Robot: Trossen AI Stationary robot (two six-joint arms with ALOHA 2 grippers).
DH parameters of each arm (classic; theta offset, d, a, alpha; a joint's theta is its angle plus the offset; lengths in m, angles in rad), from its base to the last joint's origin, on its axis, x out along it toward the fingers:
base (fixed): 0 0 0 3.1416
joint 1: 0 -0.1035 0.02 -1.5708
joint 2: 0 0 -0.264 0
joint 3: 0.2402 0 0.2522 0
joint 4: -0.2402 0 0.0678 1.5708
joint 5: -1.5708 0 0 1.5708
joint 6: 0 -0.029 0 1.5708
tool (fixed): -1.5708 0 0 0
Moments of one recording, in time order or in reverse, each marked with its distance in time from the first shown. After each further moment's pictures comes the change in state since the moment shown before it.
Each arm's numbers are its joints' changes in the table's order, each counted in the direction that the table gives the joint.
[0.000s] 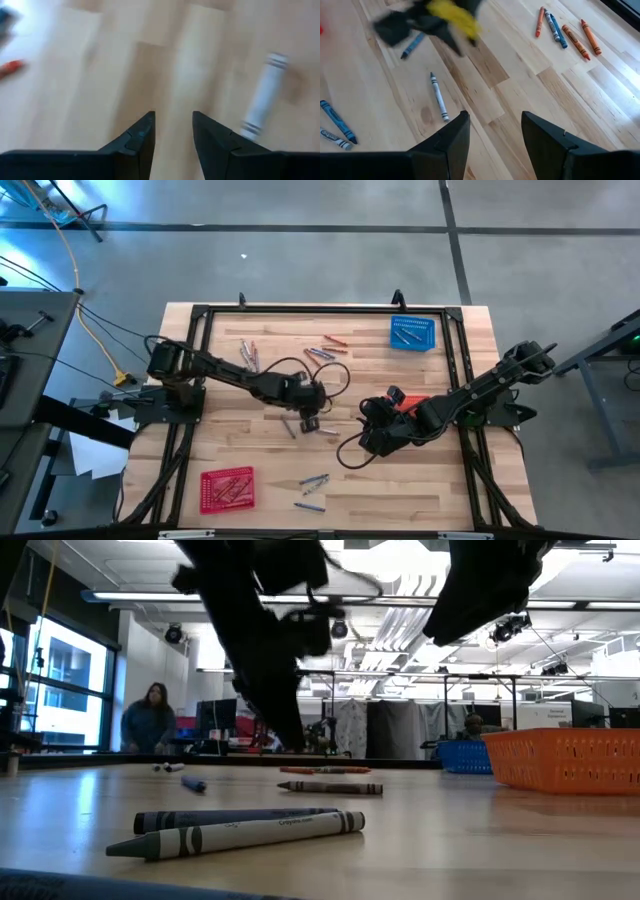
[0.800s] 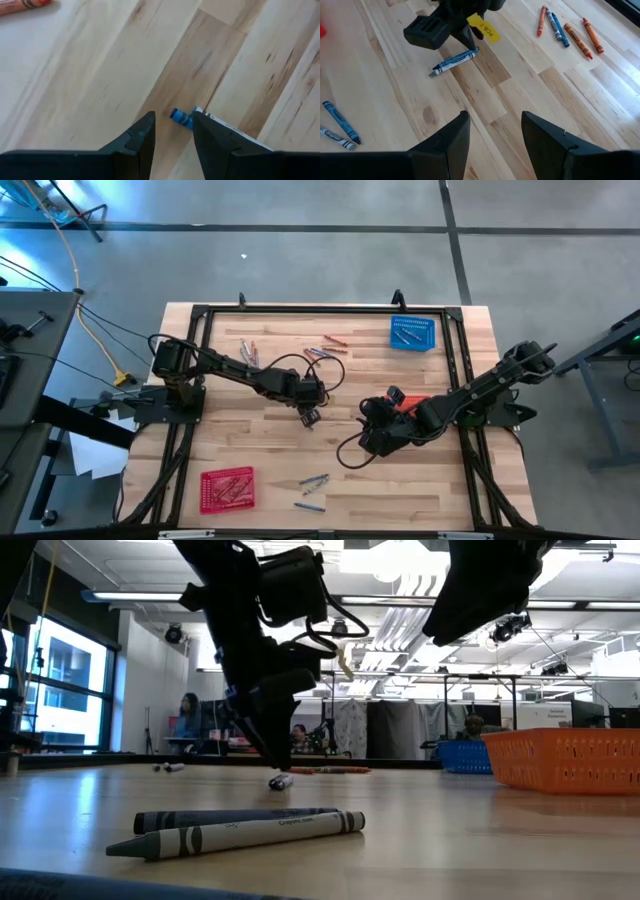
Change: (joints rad) left arm -0.071 -0.040 -0.001 -0.072 -0.013 0.224; right arm 0.000 0.000 0.000 0.006 -0.005 -0.008
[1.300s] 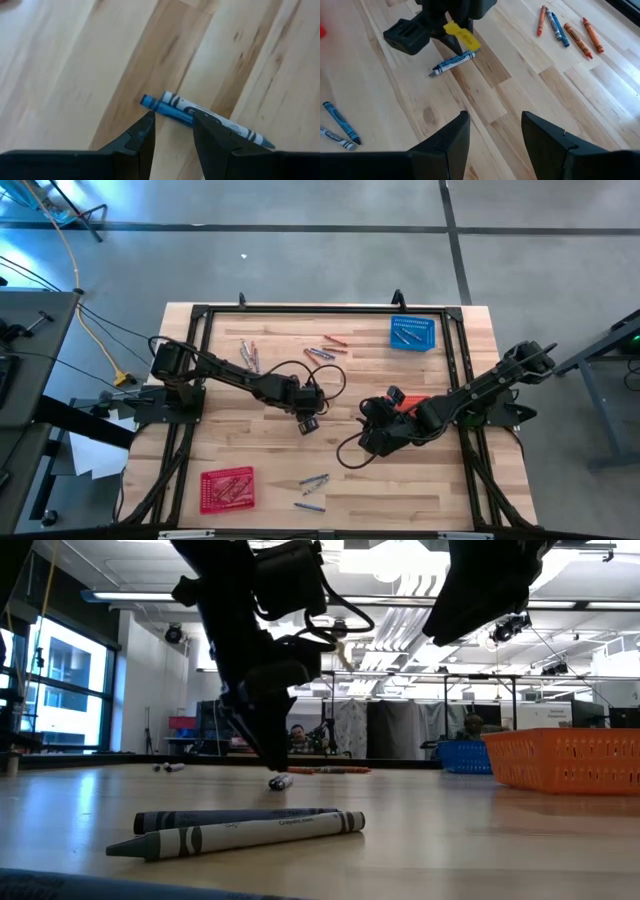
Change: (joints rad) left arm 0.039 0.000 0.000 -0.001 0.026 -0.028; right arm 0.000 0.000 0.000 0.000 0.000 -0.003
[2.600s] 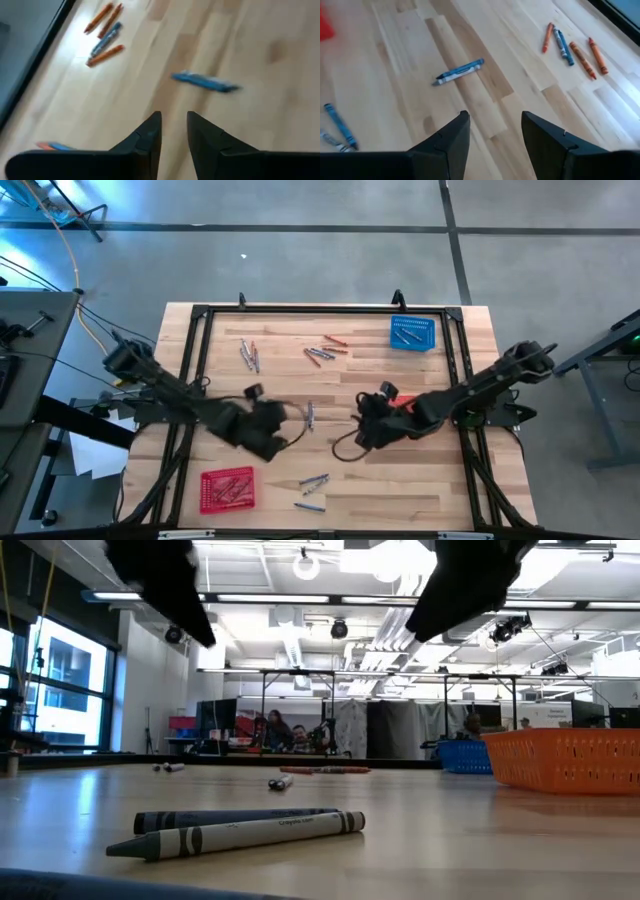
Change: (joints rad) left arm 0.383 0.315 0.001 -0.393 -0.517 0.170; right arm 0.039 0.000 0.000 0.080 -0.013 0.147
